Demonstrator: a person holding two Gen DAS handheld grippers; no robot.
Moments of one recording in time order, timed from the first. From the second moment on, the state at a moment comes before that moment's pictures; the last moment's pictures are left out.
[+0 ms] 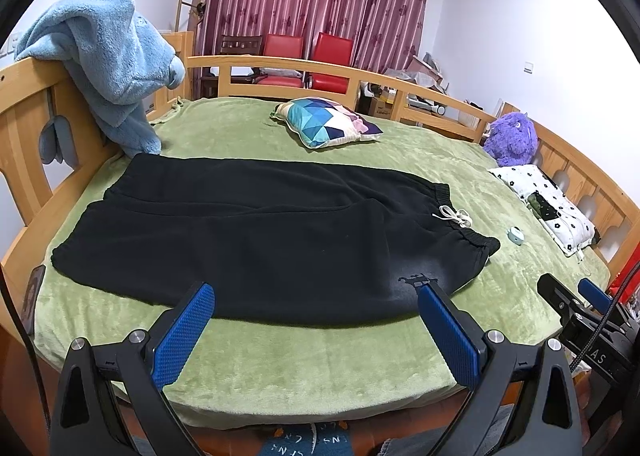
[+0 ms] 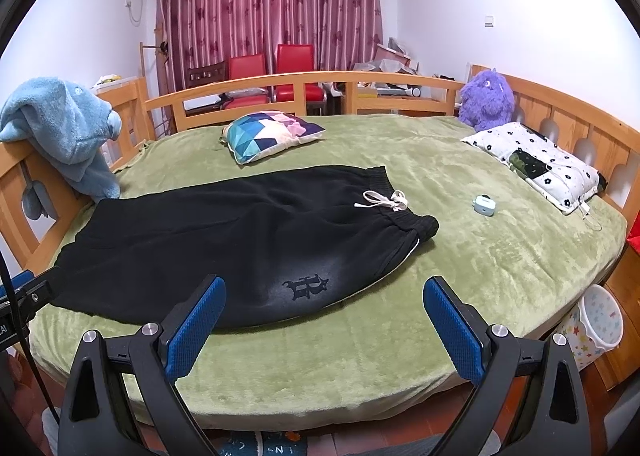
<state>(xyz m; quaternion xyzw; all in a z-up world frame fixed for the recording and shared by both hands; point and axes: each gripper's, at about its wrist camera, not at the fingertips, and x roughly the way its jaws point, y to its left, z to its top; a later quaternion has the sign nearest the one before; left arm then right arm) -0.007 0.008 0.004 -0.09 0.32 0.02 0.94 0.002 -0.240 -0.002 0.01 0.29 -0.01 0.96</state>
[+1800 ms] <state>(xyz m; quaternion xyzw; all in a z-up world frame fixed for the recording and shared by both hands) -0.011 0.005 0.015 -0.09 0.31 0.02 0.95 -0.002 -0.228 0.007 0.02 0.27 0.02 0.96</state>
